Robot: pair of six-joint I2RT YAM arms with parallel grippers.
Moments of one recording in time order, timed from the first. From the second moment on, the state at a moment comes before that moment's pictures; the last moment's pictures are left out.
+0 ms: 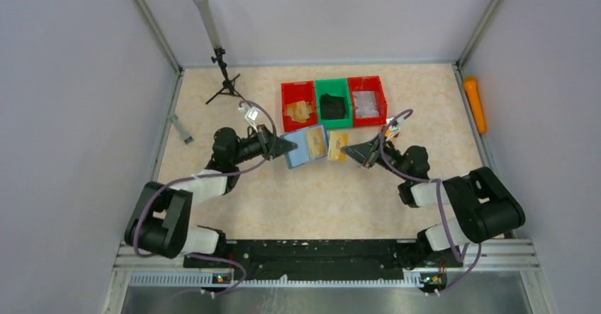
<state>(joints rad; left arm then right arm) -0.29 1.43 0.47 0.93 0.85 -0.89 0.34 1.49 0.25 1.37 -0.62 0.97</state>
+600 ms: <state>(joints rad) -0.28 0.77 0.37 0.29 0.15 -0.65 0.51 1.44 0.86 0.38 -0.26 0.41</state>
